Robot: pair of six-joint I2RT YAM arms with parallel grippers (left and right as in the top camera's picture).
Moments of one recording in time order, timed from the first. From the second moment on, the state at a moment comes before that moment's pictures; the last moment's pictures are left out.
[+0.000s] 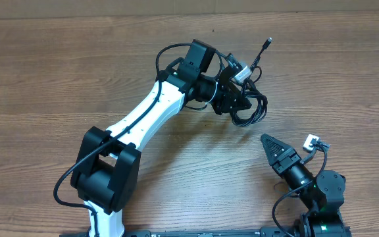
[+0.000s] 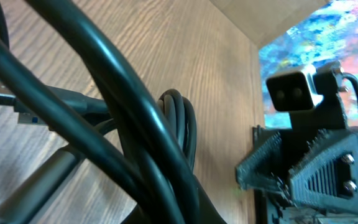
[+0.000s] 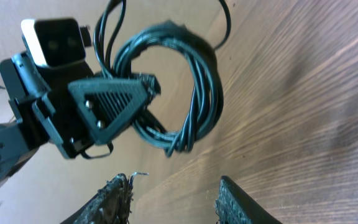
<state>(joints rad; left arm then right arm) -0.54 1.98 1.54 -0.48 0.98 0.11 0.05 0.32 0.05 0.08 -0.48 1.12</state>
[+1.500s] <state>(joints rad) -0.60 1.98 1.54 -0.60 1.23 0.08 0.04 0.35 0.06 0.15 -0.46 1.05</state>
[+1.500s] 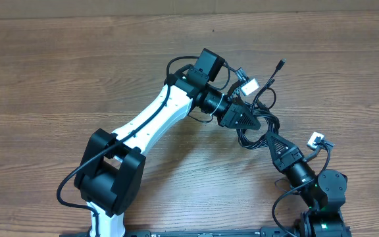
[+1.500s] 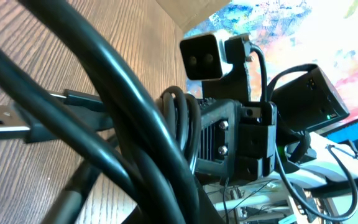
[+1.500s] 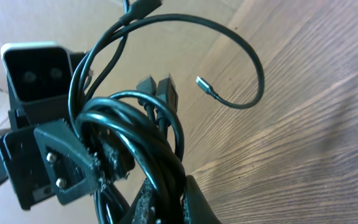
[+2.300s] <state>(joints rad) -0.62 1.94 1.54 -0.52 1.06 -0.18 0.02 0.39 0.06 0.54 -0.79 0.98</state>
